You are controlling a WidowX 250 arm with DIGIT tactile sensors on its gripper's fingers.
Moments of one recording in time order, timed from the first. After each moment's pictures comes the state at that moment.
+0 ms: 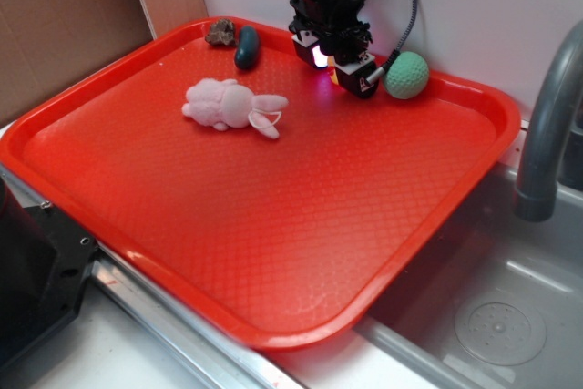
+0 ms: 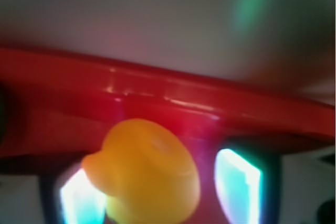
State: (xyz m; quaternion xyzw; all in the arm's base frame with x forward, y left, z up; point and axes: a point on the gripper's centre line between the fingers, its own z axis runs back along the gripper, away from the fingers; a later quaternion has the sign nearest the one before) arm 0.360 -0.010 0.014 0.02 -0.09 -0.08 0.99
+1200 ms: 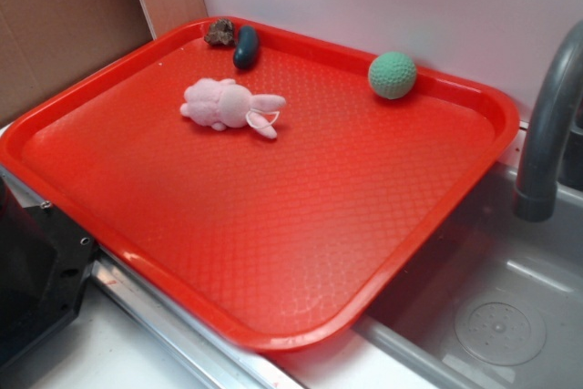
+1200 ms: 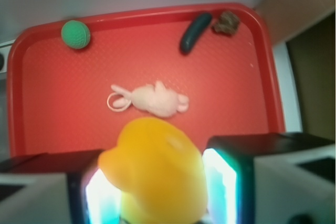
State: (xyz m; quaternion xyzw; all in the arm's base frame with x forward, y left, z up) arm 0.197 0.031 0.218 -0.03 -0.06 0.08 0.99
